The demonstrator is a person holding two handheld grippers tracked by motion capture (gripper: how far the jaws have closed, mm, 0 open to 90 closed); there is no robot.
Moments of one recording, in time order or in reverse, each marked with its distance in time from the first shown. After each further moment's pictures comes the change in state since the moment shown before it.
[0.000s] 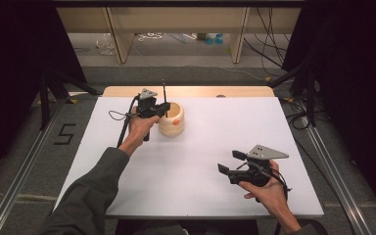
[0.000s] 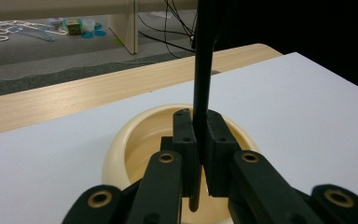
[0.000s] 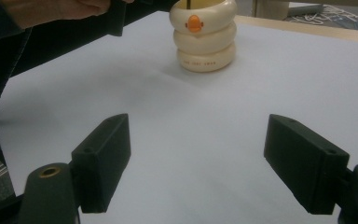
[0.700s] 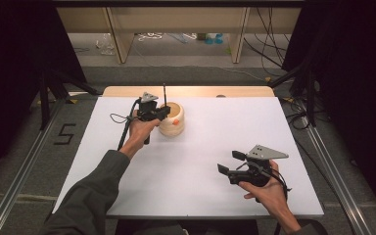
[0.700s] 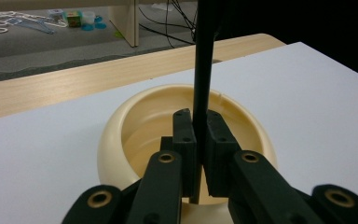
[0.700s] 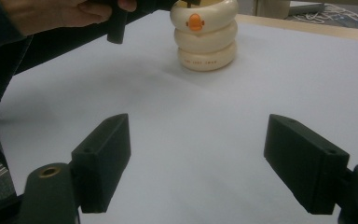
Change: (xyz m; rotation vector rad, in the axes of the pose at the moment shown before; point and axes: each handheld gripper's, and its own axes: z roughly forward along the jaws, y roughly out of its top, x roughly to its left) left arm 0.000 -0.011 0.003 0.022 0.001 -0.001; right arm -0.001 -0.001 0.001 -0.011 -0.011 -0.022
